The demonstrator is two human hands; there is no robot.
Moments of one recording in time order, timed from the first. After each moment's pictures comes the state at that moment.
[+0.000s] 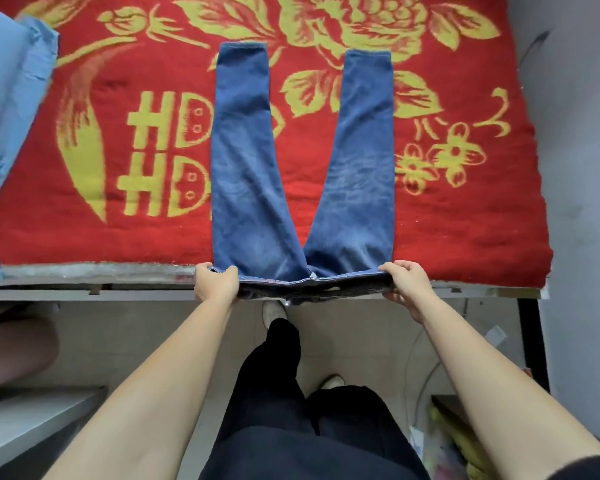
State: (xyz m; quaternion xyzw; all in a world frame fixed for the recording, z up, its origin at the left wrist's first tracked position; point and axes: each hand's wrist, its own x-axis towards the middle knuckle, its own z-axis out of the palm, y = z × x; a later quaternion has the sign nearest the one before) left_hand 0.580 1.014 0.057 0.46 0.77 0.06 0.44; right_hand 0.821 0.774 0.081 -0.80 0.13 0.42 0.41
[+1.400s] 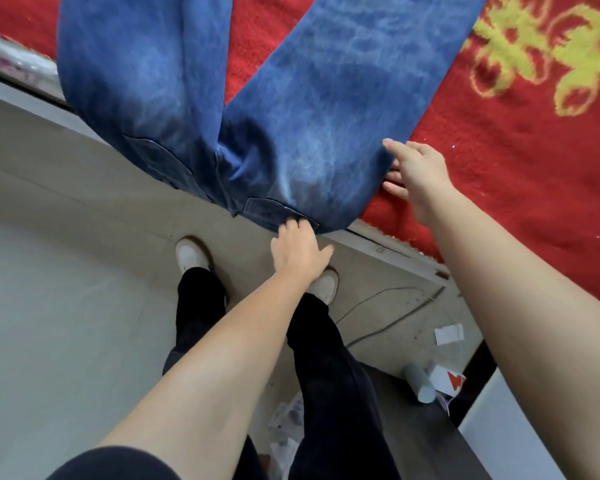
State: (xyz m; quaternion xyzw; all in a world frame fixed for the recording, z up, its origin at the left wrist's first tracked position) left_hand 0.783 0.745 -0.173 0.71 0.60 -0.20 0.32; right_hand 0.984 0.791 -0.119 -0.79 -0.01 0.51 0.34
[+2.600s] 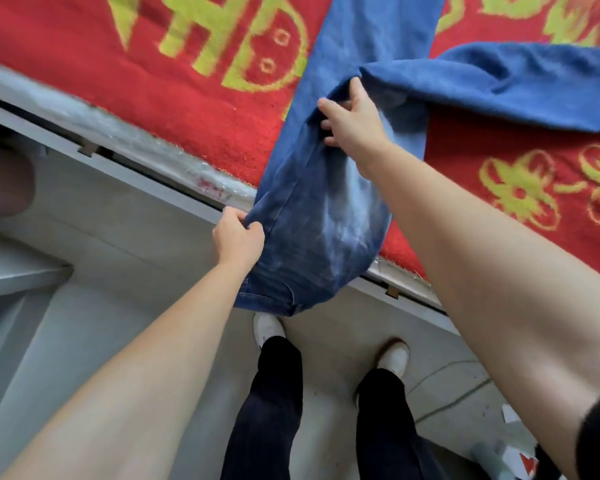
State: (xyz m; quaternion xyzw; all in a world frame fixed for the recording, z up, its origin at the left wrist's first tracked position) left_hand 0.522 1.040 -0.116 0.51 0.76 0.06 0.40; right_hand 0.742 1.120 -0.068 -0.73 -0.30 0.49 0.37
